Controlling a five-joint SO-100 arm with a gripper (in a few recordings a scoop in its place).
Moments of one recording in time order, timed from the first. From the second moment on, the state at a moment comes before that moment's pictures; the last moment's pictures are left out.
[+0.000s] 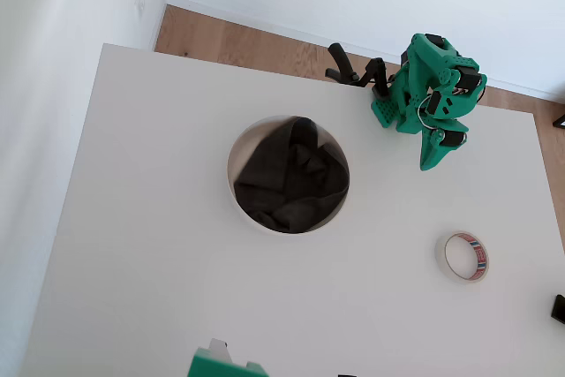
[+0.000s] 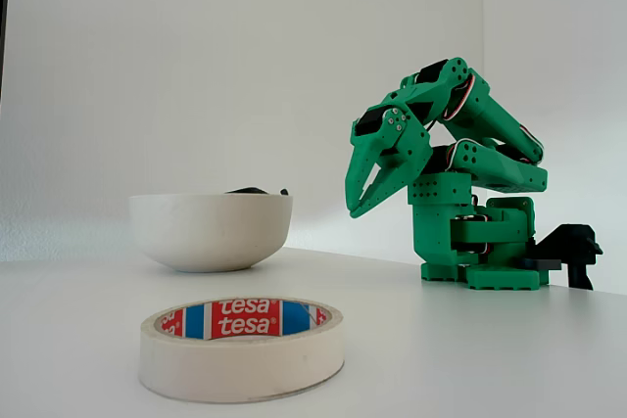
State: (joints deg) arm -0.1 193.0 164.8 72.9 1.7
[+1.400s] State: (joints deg) arm -12.4 97.7 106.1 61.7 5.8
